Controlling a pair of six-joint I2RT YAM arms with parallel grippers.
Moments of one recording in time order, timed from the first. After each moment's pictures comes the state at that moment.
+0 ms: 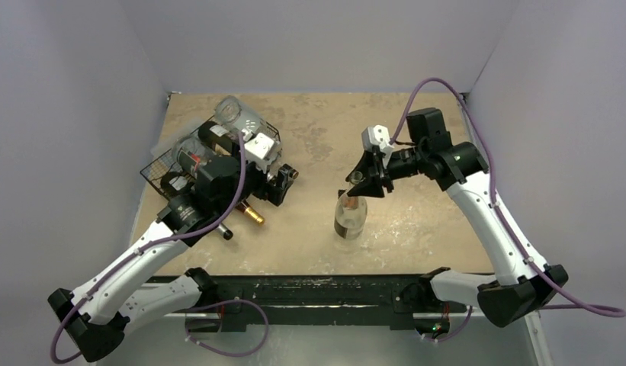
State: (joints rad) left arm -0.74 0.88 0.97 -0.38 -0.12 -0.06; right arm 0.41 1.22 1.37 -0.96 -1.06 -0.74
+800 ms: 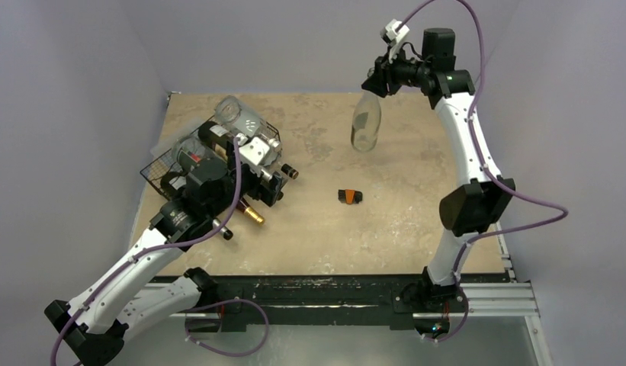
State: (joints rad) left arm -0.67 0.84 0.93 -0.33 -0.04 0.09; right arm 0.14 1.81 2.04 -0.70 -0.72 -0.37
